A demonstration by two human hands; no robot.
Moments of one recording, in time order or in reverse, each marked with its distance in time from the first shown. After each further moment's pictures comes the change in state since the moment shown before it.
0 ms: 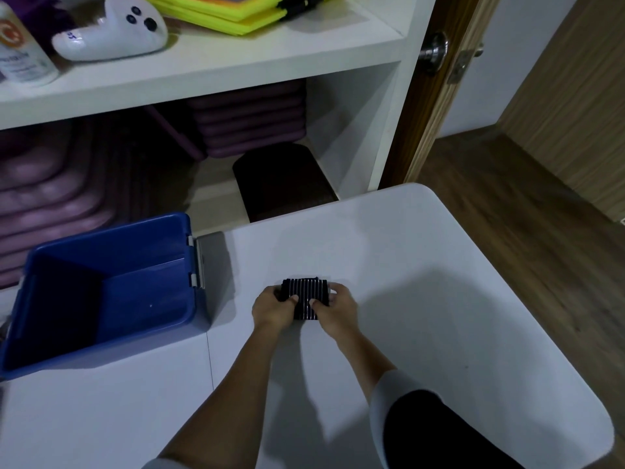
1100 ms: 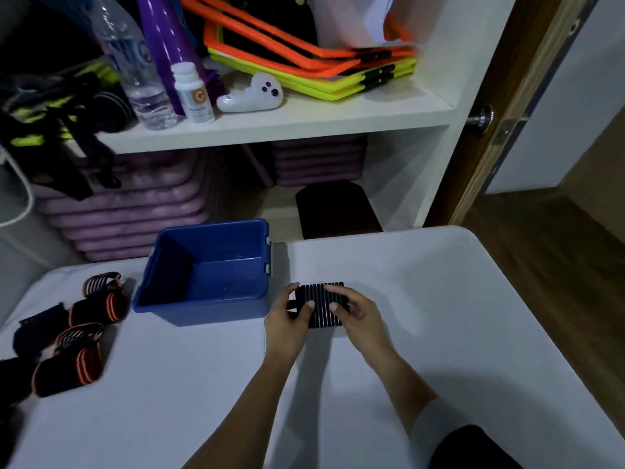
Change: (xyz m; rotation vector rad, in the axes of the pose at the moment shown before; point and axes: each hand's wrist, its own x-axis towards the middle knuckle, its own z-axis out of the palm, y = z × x) left_hand -0.112 -0.017 -0.074 -0.306 0.266 0.338; right_hand -0.088 -0.047 -0.016 0.294 -0.381 -0.468
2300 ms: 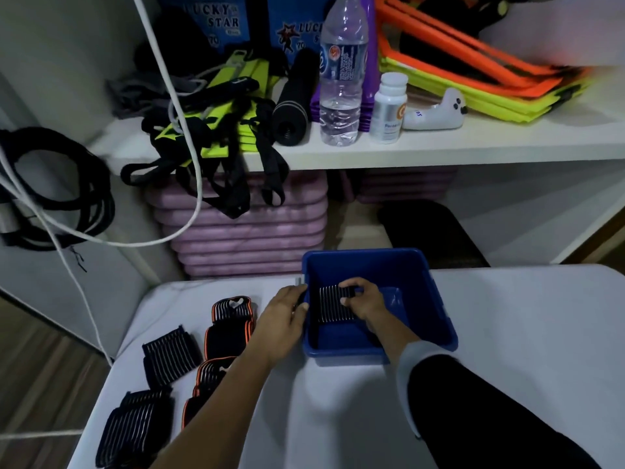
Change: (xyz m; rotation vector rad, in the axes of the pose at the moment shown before) left_hand 0.163 -0.108 -0.296 0.386 -0.232 0.314; right_hand 0.164 0.029 0.299 -0.348 0.095 0.341
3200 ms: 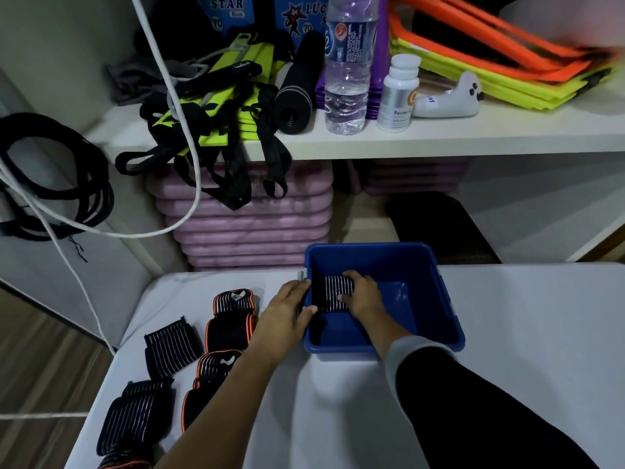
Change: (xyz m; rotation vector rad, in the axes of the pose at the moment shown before) left_hand -0.002 -0.007 0.011 0.066 0.045 -0.012; right_hand 0.008 -0.001 0.010 -0.552 -0.032 -0.132
